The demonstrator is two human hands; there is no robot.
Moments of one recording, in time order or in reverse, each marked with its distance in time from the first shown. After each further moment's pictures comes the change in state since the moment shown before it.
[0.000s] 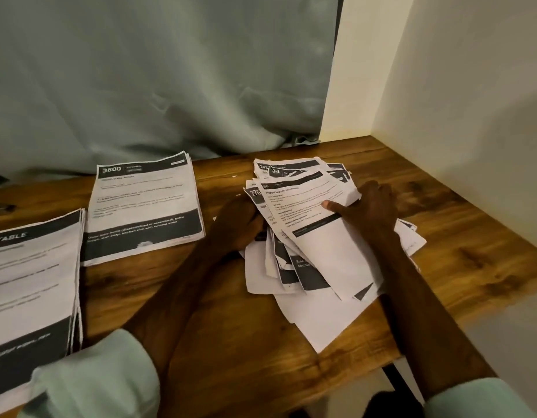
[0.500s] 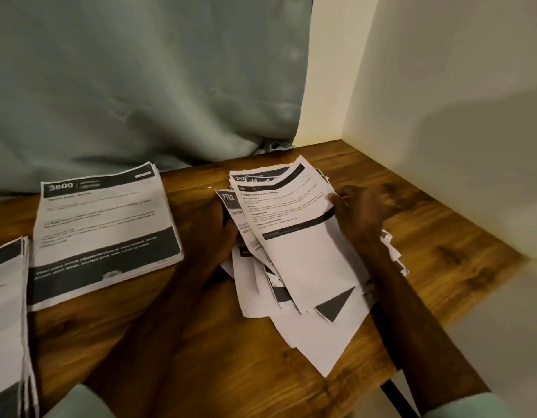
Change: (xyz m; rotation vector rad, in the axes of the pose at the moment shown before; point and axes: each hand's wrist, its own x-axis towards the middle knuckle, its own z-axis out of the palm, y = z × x) left_hand 0.023 -0.028 0.023 -0.270 0.228 0.014; right_hand -0.005 -0.001 0.003 0.153 0.210 -0.136
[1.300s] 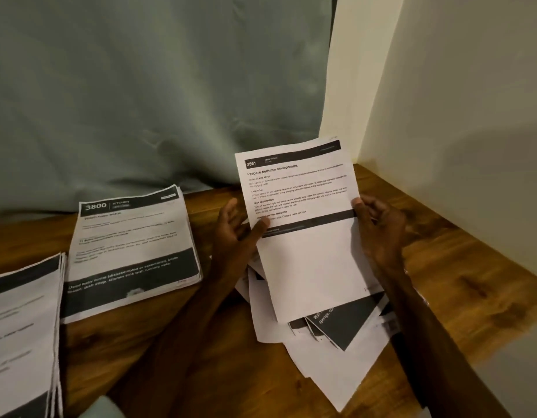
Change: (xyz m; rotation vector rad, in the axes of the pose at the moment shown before) left_hand 0.011 0.018 0.002 -0.871 0.109 -0.159; right_hand 0.002 -0.016 -0.011 0.678 0.151 -0.030
